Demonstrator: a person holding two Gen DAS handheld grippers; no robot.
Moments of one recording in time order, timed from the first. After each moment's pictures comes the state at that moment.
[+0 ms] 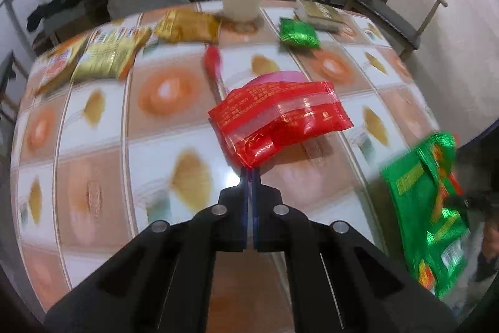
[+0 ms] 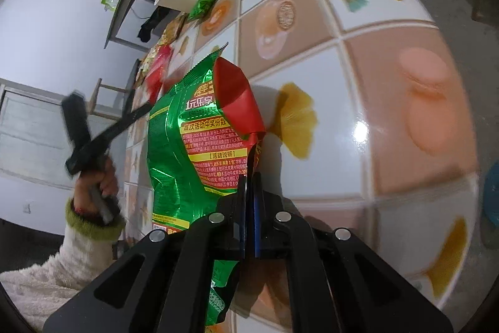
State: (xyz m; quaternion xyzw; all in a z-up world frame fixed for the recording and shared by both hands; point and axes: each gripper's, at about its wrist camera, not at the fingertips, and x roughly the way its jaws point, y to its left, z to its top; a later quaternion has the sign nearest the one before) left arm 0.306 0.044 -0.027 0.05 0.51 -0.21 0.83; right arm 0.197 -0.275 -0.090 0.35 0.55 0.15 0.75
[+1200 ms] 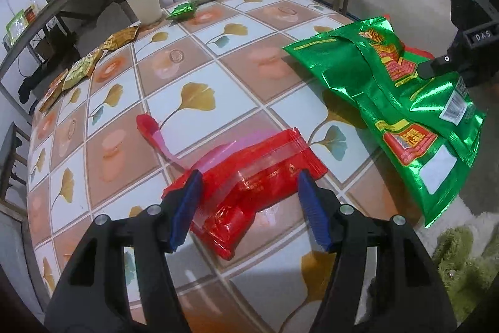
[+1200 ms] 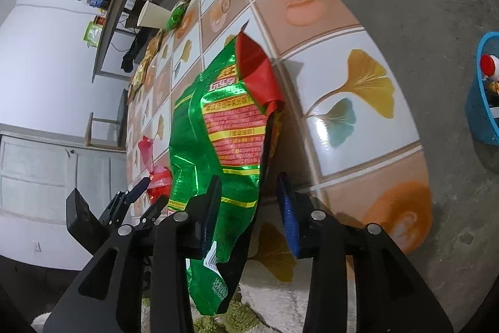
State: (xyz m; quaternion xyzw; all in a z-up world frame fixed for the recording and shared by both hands) left arm 0.121 -0.008 -0.041 0.21 0.43 -0.28 0.83; right arm 0.090 -0.292 -0.087 0.41 0.53 0.08 0.74
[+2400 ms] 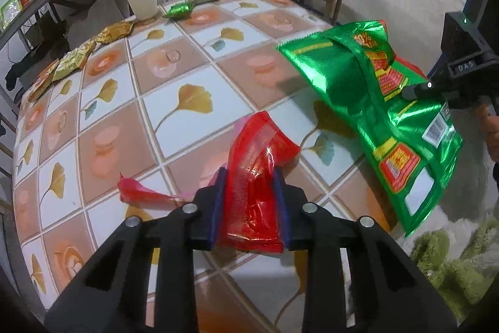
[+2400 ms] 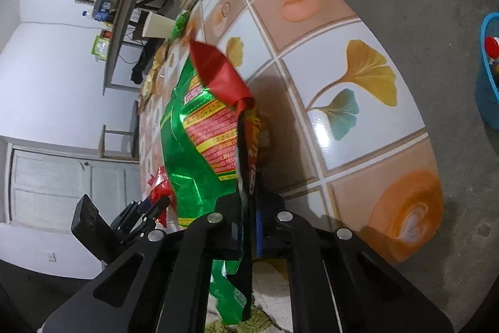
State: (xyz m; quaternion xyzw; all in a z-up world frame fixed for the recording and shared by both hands) left arm 0.124 0.006 -0.025 0.16 0.44 -0.31 0.82; right arm 0.080 -0.297 -0.090 0.46 0.50 0.09 0.73
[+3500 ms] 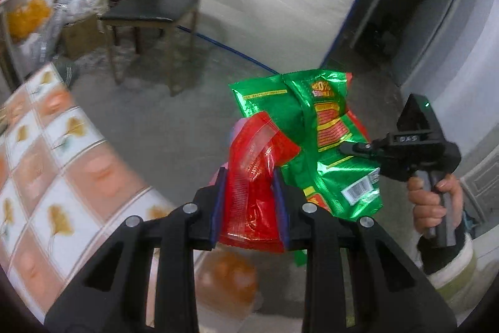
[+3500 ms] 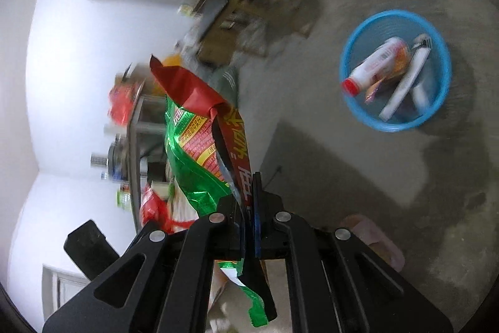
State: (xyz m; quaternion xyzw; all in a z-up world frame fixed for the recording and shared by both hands) left arm 0.083 -0.332 0.020 0.16 0.43 -0.56 0.69; right arm -0.140 -0.538 -0.110 0.64 0.25 -0.11 0.72
